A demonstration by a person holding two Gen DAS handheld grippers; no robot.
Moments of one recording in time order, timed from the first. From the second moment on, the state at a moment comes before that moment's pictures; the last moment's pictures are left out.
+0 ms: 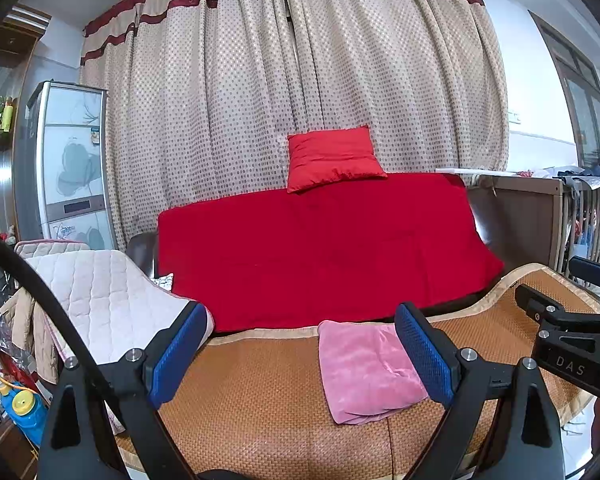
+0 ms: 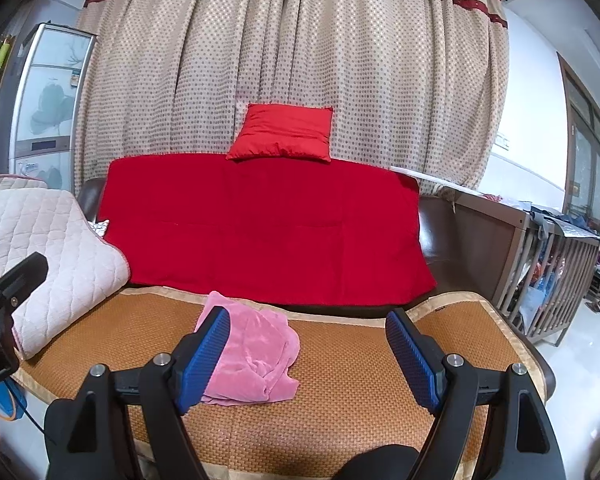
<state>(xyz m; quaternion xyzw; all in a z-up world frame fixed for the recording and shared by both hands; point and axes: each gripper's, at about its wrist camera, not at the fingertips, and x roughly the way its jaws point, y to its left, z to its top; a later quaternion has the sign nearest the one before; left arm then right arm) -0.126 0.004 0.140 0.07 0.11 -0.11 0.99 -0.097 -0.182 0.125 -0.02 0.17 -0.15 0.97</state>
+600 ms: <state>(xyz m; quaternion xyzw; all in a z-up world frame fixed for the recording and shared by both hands) -0.128 0.005 0.140 0.07 0.11 -0.12 0.99 -0.098 -0.180 0.126 -0.02 0.17 -0.14 0.98</state>
